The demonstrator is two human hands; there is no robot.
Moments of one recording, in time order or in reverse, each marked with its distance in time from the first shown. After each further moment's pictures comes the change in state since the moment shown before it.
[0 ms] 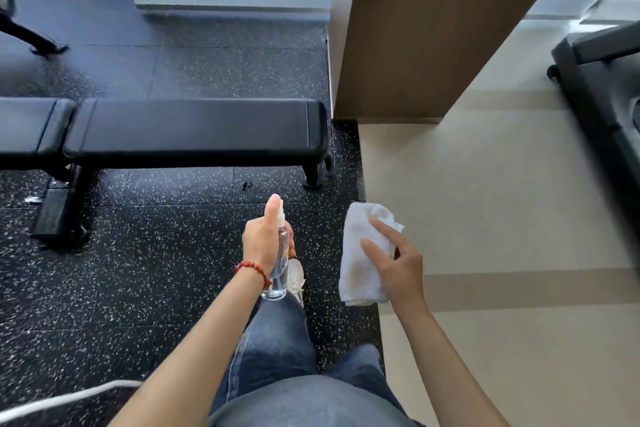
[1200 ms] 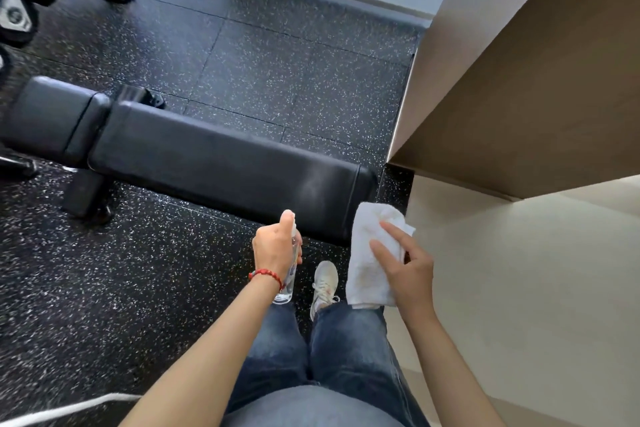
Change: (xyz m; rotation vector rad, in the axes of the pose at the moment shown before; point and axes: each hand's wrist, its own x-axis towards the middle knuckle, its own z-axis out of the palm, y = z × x) left_hand 0.290 0.139 0.049 -0.022 0.358 -0.196; right_hand 0.355 -0.113 0.121 -0.062 -0.291 0.040
